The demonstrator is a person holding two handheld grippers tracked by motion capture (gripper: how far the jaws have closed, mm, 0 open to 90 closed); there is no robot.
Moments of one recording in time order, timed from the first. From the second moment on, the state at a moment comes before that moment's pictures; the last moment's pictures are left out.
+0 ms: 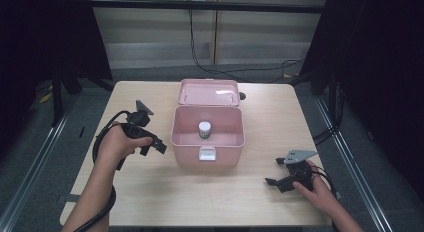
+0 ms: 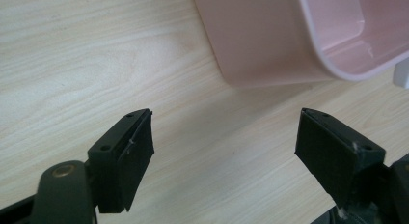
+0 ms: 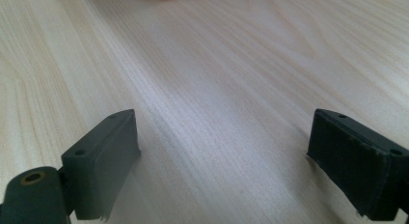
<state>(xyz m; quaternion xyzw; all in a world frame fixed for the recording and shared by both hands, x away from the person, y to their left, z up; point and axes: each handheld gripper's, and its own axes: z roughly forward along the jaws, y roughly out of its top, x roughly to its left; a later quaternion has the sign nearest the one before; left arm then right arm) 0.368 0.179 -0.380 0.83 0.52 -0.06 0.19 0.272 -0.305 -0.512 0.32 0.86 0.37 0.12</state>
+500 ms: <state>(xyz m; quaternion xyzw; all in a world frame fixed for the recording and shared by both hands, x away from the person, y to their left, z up) 0.354 0.186 -0.419 0.84 0.50 -0.05 0.18 0.272 -0.305 -0.512 0.33 0.86 0.37 0.12</state>
